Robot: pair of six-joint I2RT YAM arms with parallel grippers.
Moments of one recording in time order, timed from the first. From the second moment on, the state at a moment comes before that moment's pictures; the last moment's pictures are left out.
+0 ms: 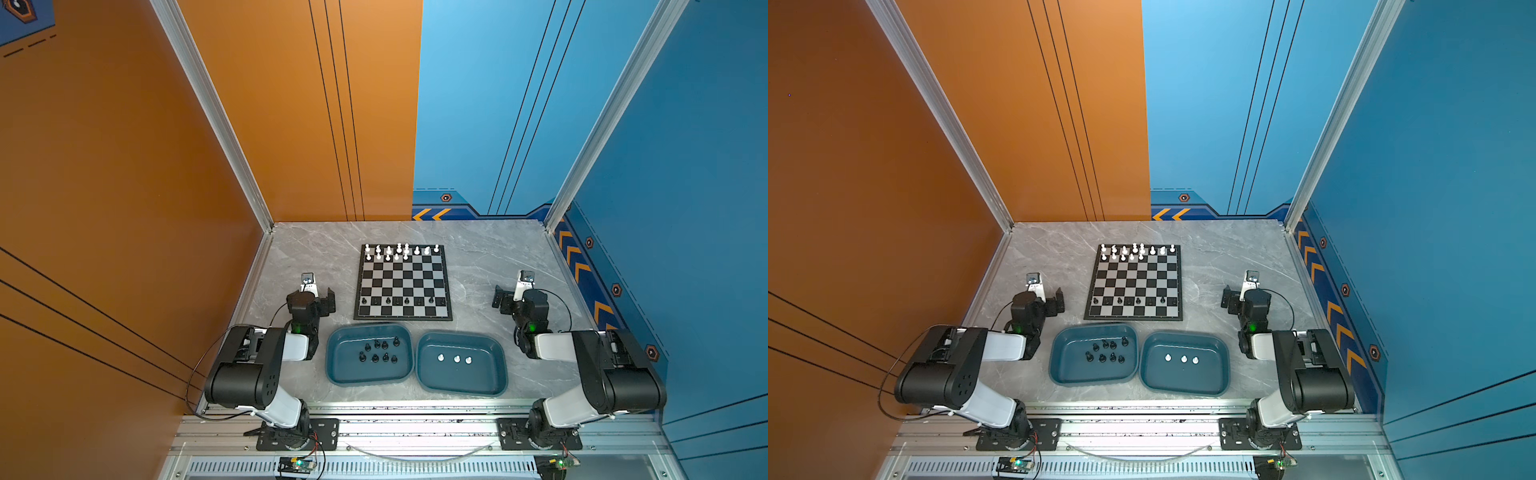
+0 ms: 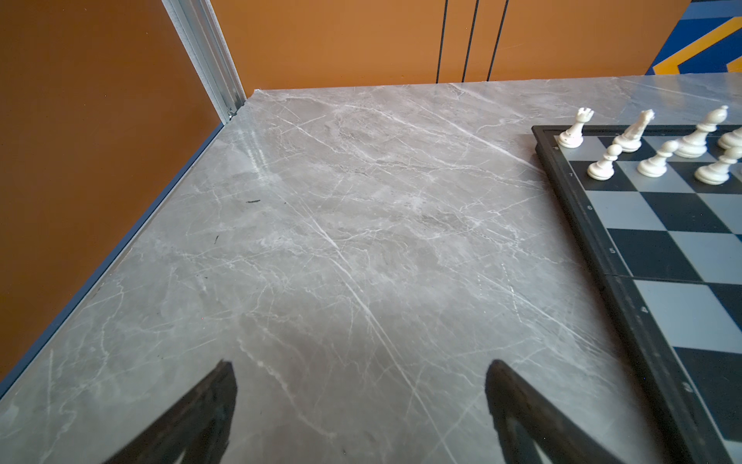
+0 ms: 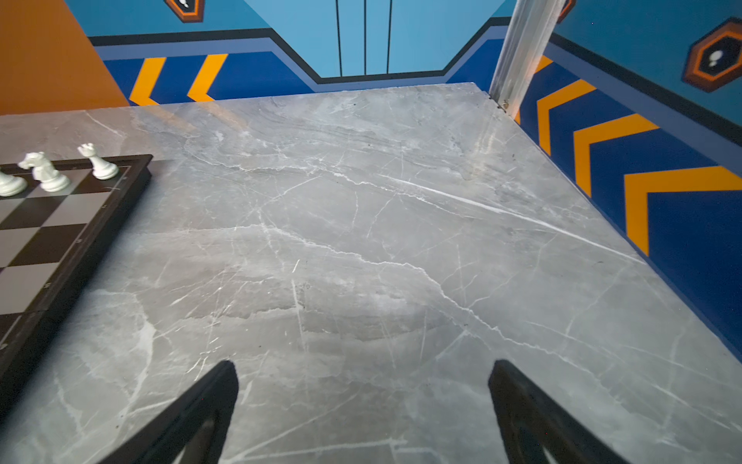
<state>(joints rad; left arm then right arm) -0.05 1.55 0.36 0.80 -0.21 -0.01 0.04 1.51 0.39 0.73 0.18 0.07</state>
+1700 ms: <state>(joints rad) -0.80 1.14 0.99 -0.55 -0.23 0.03 0.64 1.07 0.92 -1.21 0.06 0.79</state>
